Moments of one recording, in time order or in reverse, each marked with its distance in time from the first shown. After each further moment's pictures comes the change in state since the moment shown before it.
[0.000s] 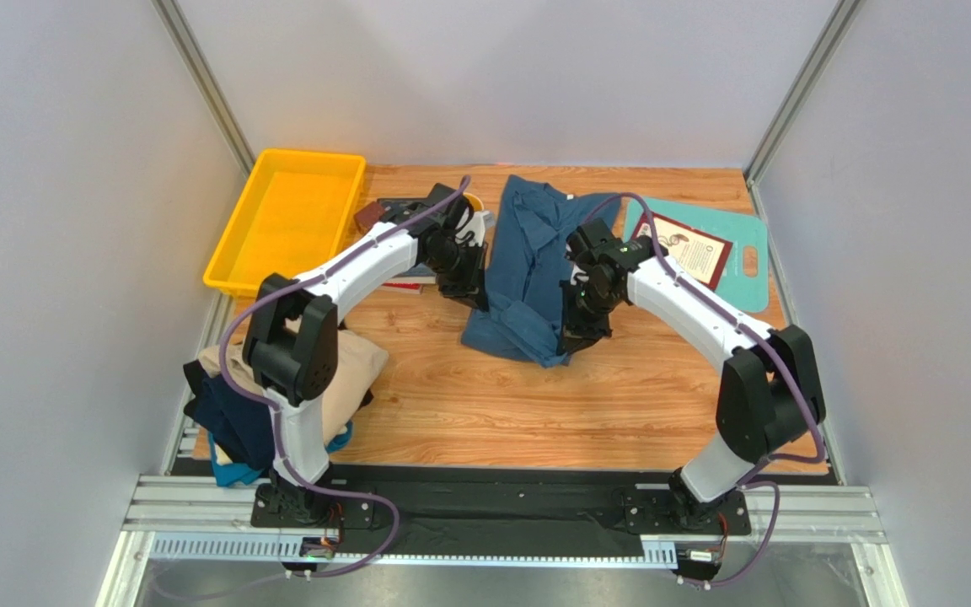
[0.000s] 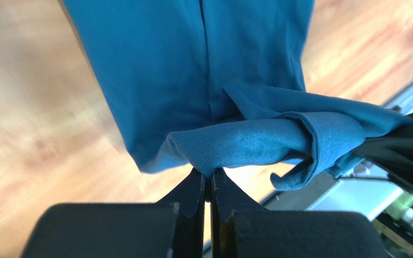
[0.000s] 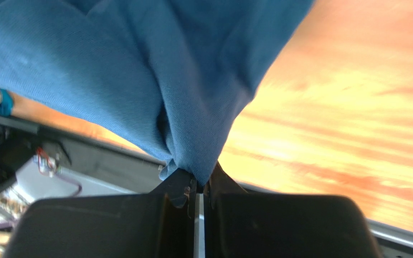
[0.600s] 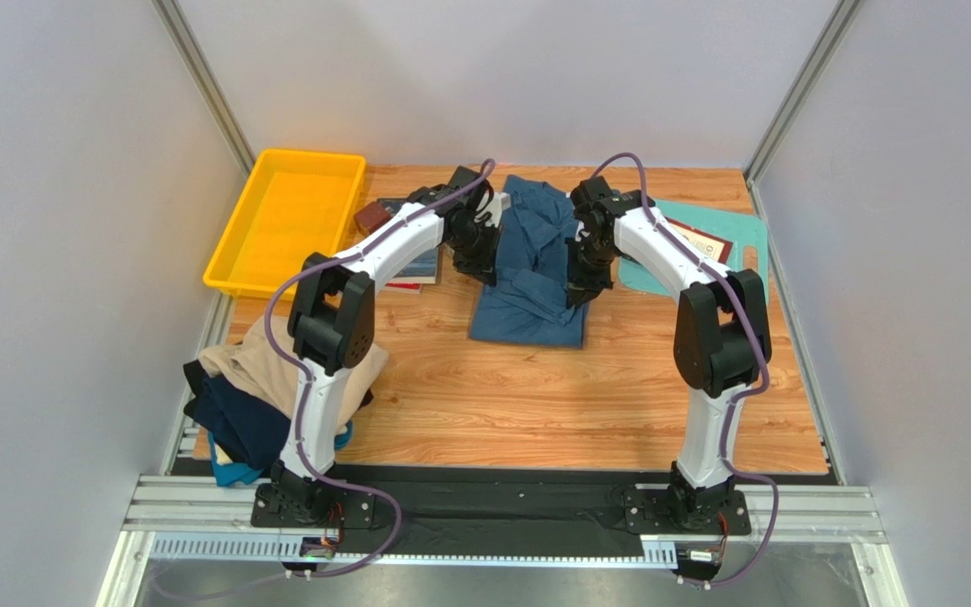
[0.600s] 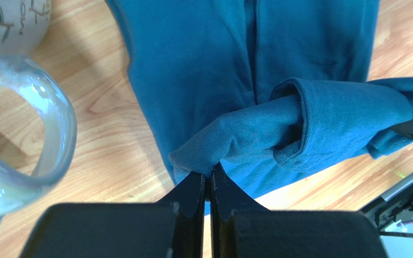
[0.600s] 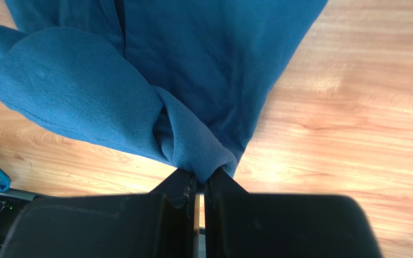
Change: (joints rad) left arm -0.002 0.290 0.344 -0.037 -0.129 0.090; right arm -0.150 0.357 0.368 -0.044 0.111 -0.101
